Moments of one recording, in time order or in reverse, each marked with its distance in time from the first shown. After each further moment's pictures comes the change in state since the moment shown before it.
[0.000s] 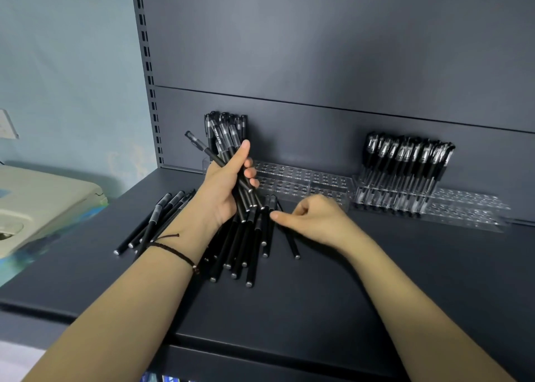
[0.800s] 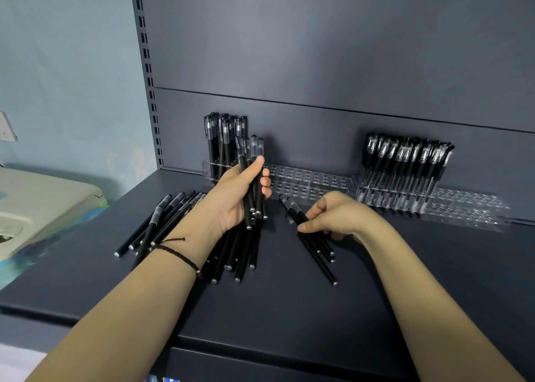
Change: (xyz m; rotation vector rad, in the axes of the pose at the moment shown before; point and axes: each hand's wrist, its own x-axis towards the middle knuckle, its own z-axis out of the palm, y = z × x) left_hand -0.002 -0.009 0.005 0.045 -0.062 -0.171; right_hand 0.007 0.011 -0.026 0.148 -0.186 0.151
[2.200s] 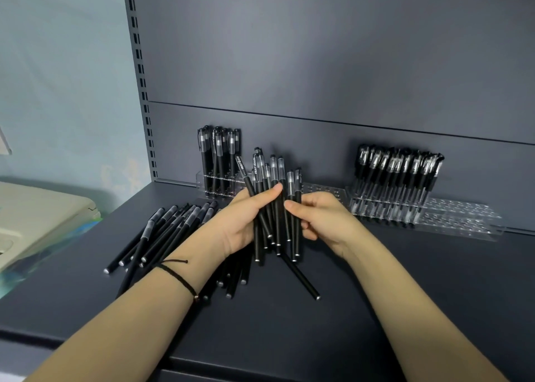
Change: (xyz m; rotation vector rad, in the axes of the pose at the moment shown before) left_hand -0.009 -0.014 0.014 0.225 -0.047 -0.086; right_hand 0.002 -0.005 0.013 0.620 0.019 -0.258
